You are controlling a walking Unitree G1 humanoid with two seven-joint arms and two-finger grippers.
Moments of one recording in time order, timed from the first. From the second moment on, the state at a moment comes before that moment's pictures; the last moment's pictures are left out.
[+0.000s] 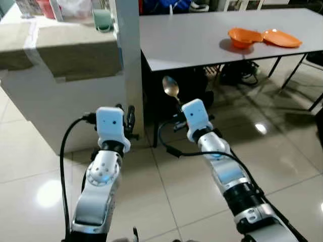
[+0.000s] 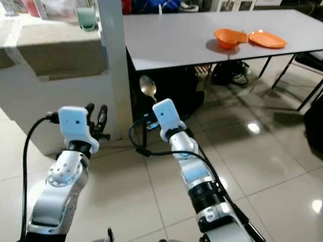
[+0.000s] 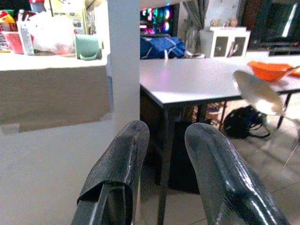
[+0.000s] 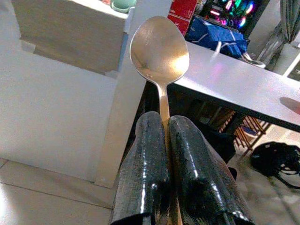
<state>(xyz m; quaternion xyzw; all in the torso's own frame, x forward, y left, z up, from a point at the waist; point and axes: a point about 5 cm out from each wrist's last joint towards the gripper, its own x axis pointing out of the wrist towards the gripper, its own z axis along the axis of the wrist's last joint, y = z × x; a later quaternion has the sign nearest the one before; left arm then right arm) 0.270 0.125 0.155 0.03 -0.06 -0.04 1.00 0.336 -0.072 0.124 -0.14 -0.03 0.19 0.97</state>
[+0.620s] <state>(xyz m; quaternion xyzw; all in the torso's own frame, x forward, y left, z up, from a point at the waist) 0.270 0.134 0.160 0.04 -0.06 0.00 1.00 0.336 -0.072 0.124 -0.14 -0.03 0.19 0.97</state>
